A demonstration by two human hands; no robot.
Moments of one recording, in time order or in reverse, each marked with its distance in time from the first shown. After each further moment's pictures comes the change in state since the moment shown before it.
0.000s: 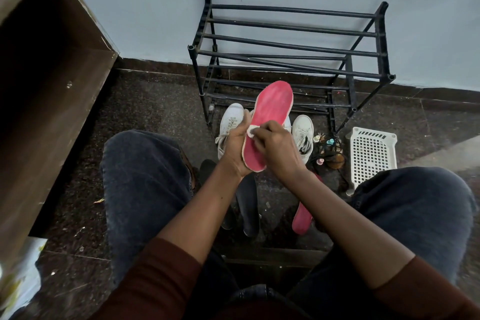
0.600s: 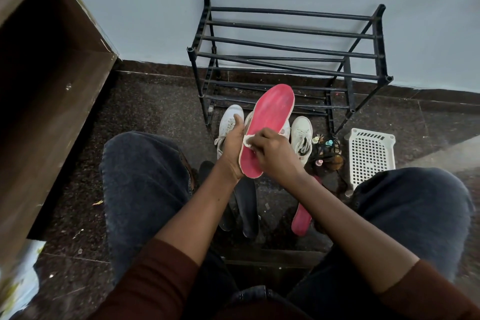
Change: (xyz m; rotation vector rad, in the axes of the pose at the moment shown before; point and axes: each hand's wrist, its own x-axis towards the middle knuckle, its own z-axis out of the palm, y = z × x) left_hand 0.005 0.000 -0.008 0.040 0.099 -0.027; right_hand -0.007 0.002 0.003 0.033 -0.069 -0.054
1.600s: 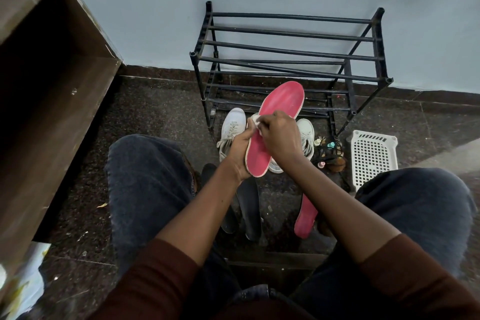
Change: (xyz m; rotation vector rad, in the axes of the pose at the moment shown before) left_hand -0.010 0.000 0.013 0.078 0.033 0.024; right_hand 0.034 0.010 -0.001 -0.094 0.153 0.267
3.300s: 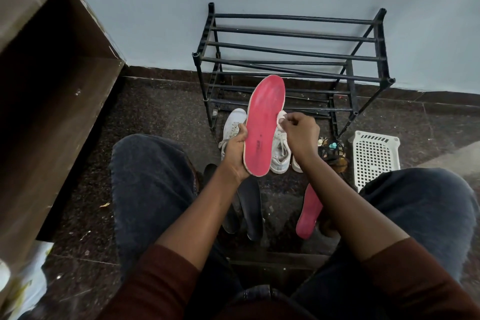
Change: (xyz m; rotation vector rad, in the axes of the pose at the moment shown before) left_hand 0.004 -0.001 -0.023 0.002 0.089 0.094; right_hand 0.004 0.032 -0.004 0.466 0.091 0.469
